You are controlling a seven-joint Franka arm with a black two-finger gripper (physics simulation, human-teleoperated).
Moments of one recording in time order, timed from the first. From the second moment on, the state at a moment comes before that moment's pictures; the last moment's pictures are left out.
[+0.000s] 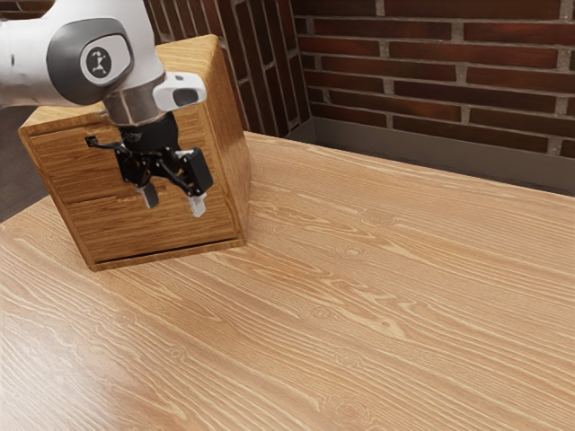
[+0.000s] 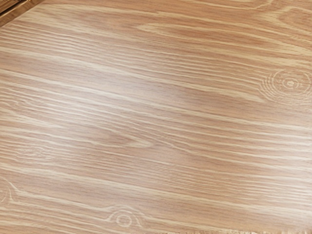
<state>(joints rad) -0.06 0.08 0.28 -1.40 -0.02 1.46 0.04</state>
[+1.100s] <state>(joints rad) 0.03 -0.10 0.35 -1.63 0.19 1.96 0.82</state>
